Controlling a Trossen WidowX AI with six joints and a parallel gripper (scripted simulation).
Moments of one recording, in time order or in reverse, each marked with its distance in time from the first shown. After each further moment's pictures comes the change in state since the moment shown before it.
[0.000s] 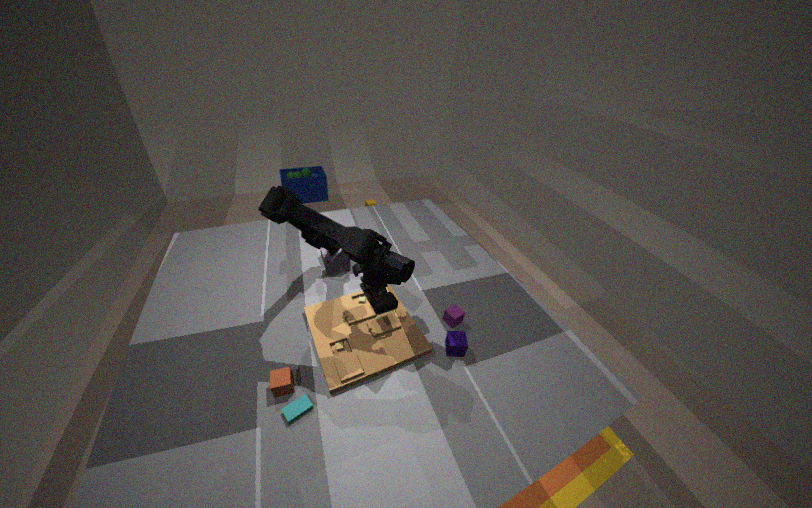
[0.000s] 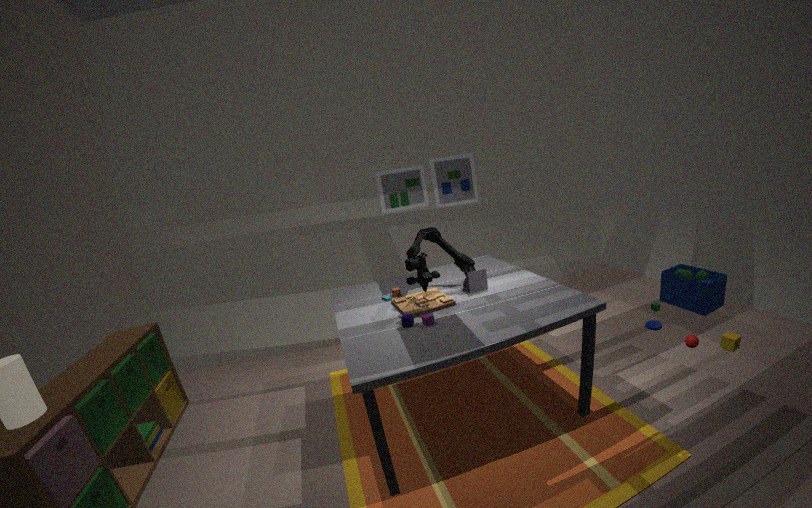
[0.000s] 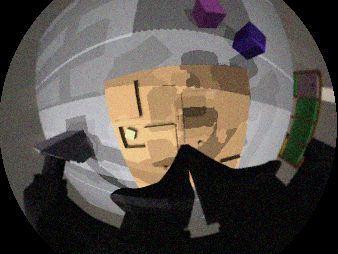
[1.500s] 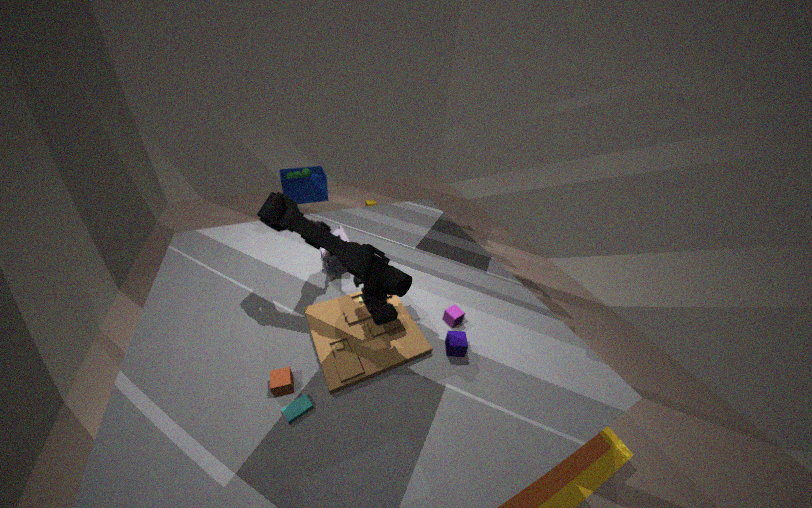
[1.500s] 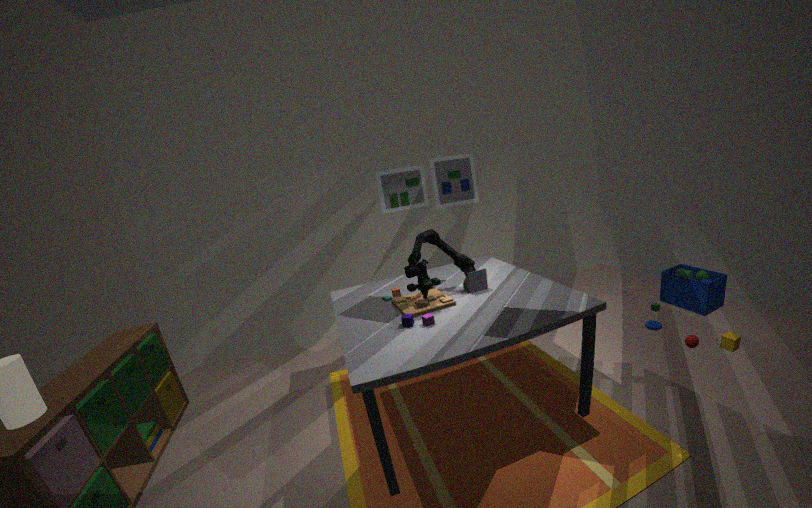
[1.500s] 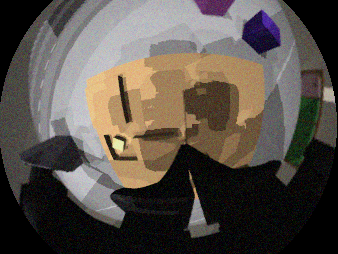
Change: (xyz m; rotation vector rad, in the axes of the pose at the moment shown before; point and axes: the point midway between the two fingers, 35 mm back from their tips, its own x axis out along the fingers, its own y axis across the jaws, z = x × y) arm 0.040 -0.003 0.000 0.001 -0.001 -0.006
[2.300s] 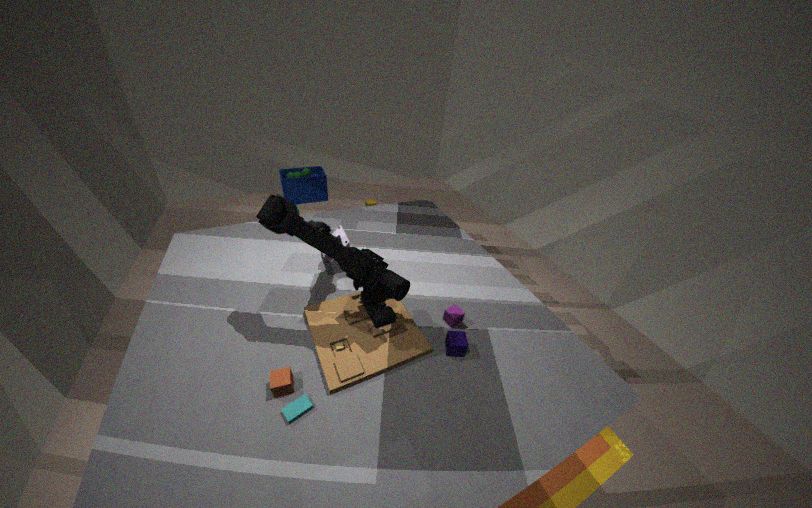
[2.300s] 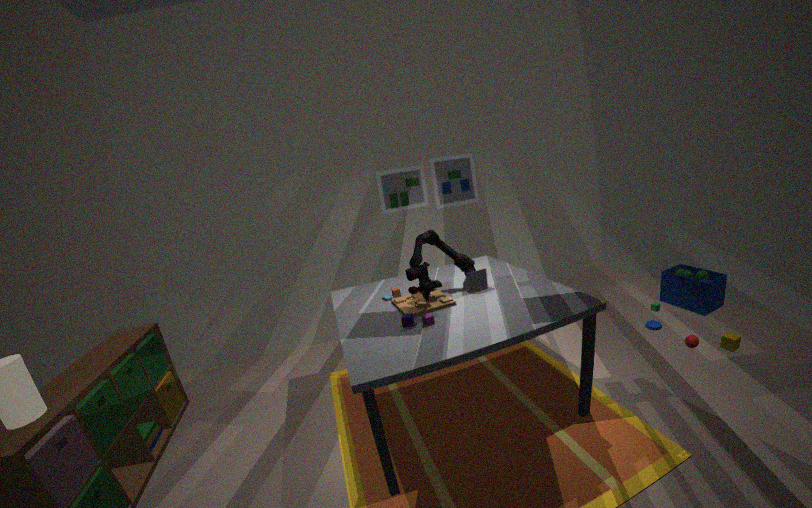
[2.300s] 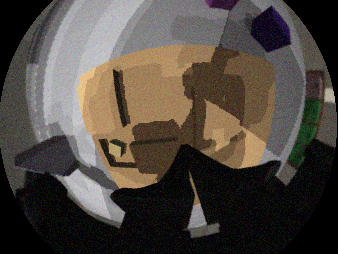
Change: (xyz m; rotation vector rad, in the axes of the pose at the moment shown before) arm 0.018 0.006 0.000 -0.004 0.003 0.002
